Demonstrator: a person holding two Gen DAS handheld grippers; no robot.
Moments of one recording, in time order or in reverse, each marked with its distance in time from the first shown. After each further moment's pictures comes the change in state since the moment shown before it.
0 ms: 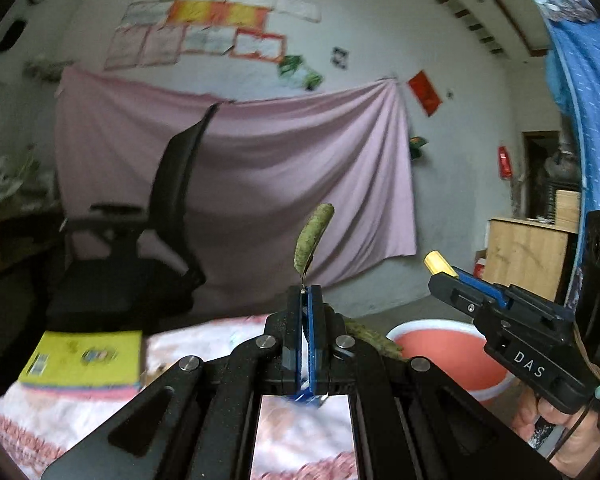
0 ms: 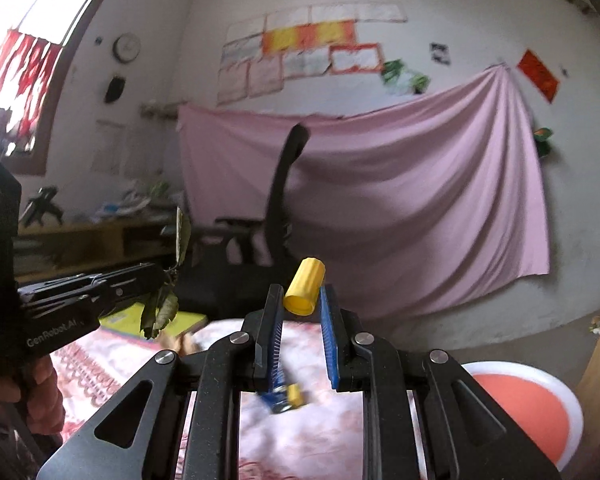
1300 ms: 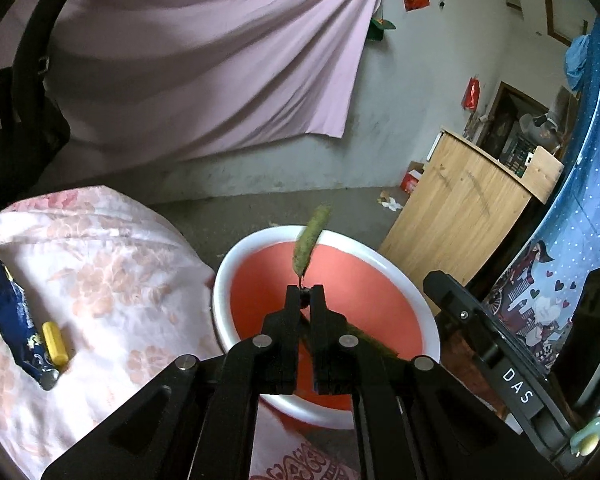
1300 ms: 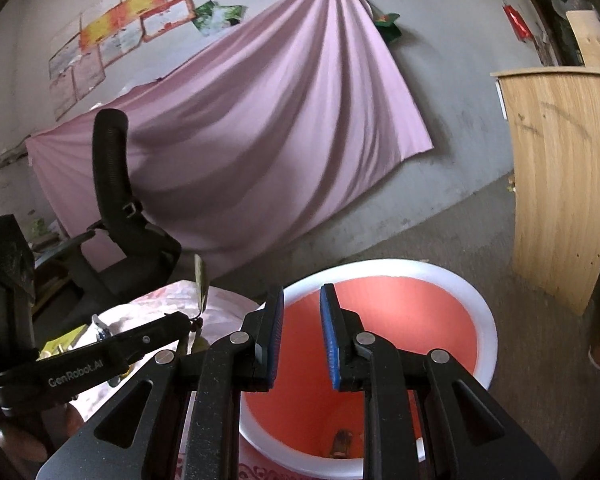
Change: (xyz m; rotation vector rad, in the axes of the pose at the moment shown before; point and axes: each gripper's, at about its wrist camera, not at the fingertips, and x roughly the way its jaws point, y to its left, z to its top) left arm 0.217 -0.129 -0.005 -0.204 0.536 -0.290; right arm -0.013 -0.178 -0.044 0.398 0.249 -0.358
